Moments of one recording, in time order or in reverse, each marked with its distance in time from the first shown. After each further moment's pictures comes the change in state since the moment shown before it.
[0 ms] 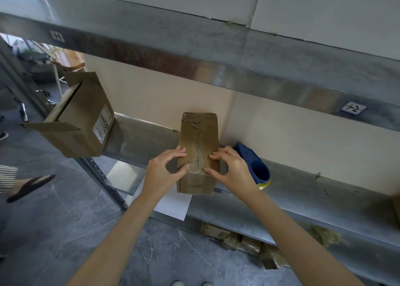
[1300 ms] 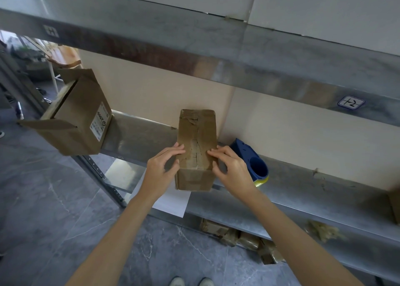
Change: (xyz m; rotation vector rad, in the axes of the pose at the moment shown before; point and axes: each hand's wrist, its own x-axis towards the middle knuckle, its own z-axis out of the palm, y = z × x) left_hand -0.004 -0.012 0.003 -0.041 -0.033 0.052; right_hand -0.010 0.001 0.004 -0.016 0.024 0.008
